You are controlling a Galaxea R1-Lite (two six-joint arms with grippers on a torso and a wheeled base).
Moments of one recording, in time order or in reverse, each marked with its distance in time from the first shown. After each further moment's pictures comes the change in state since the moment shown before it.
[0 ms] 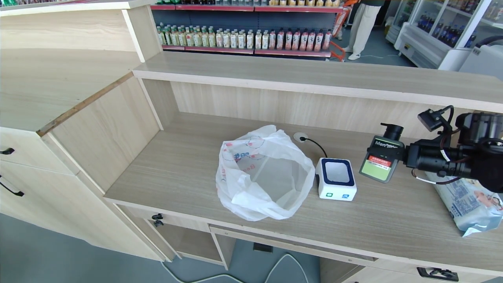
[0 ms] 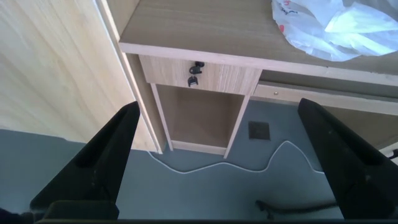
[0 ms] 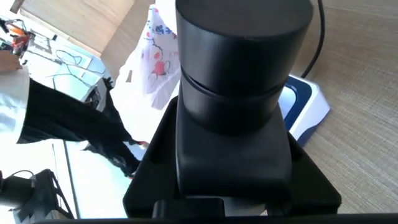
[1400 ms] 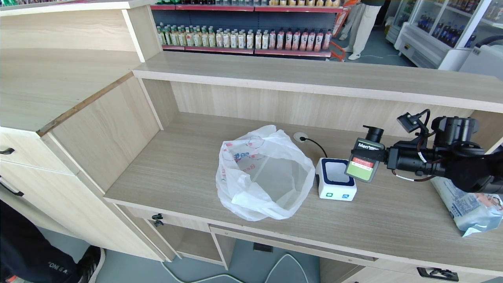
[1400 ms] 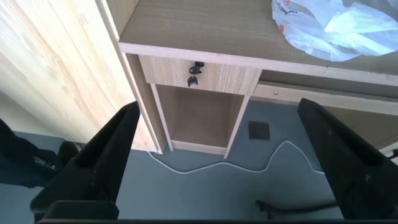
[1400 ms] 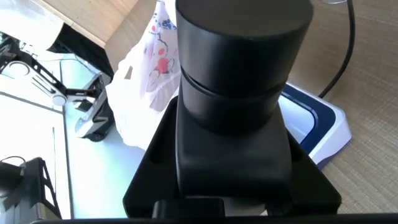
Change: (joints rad) left arm 0.000 0.000 0.000 0.000 0.001 -0.001; right arm 0.067 0.106 -0.054 -0.087 0.016 -0.023
